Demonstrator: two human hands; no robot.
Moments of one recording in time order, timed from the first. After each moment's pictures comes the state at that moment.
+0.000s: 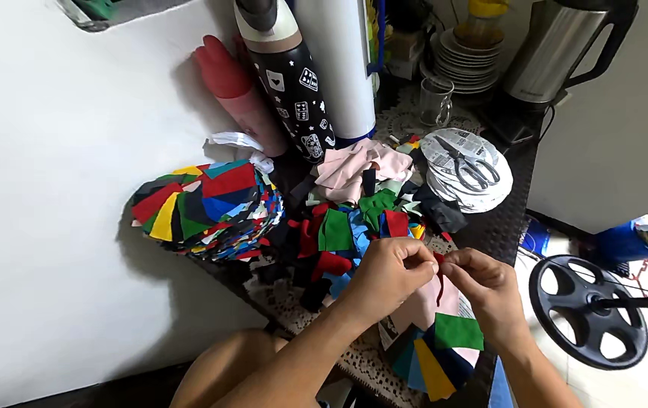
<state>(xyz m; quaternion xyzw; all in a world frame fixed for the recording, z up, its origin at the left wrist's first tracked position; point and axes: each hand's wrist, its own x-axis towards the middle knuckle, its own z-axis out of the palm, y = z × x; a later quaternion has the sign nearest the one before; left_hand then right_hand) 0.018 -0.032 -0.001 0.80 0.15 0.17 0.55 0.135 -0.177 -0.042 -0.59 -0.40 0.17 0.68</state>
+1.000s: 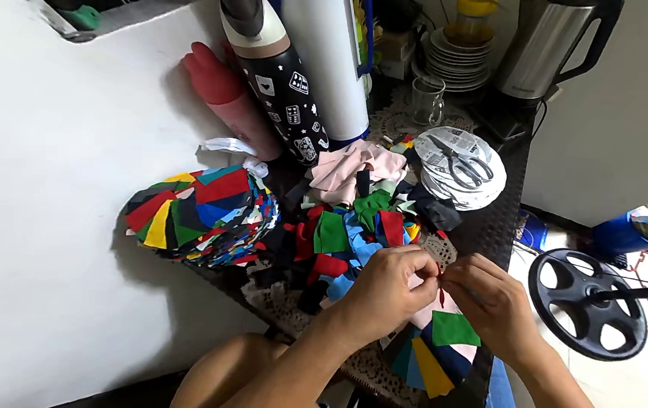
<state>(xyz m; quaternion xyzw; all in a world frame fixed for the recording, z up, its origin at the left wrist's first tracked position) 0.014 -0.040 -0.006 0.88 0.02 0.23 0.42 0.140 -0.198 -0.035 -0.64 -0.58 -0.03 0.50</state>
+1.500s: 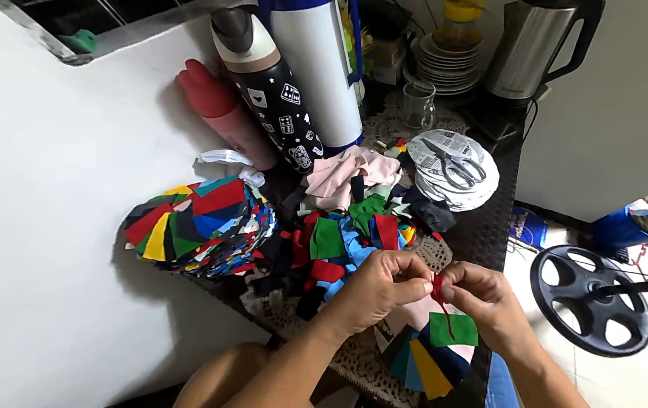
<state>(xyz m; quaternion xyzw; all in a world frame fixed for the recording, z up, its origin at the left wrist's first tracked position) 0.012 -0.034 -0.001 0.67 0.05 0.09 0.73 0.136 -0.200 -0.041 -0.47 -0.43 0.29 0.71</state>
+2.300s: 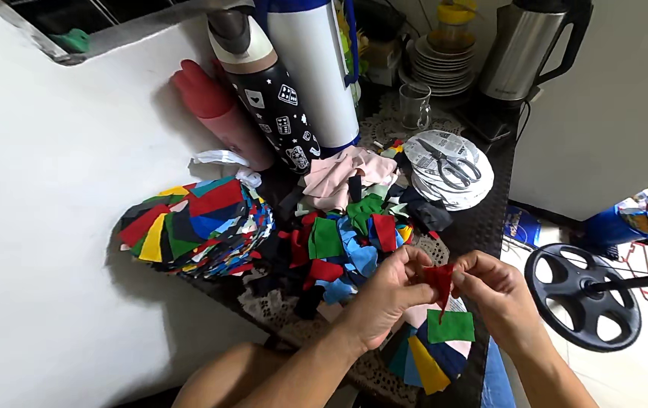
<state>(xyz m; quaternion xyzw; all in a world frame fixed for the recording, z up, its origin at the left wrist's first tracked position) 0.013 -0.059 -0.002 0.53 0.15 0.06 0.83 0.133 -0.206 -0.021 -0.53 -0.36 0.26 0.73</state>
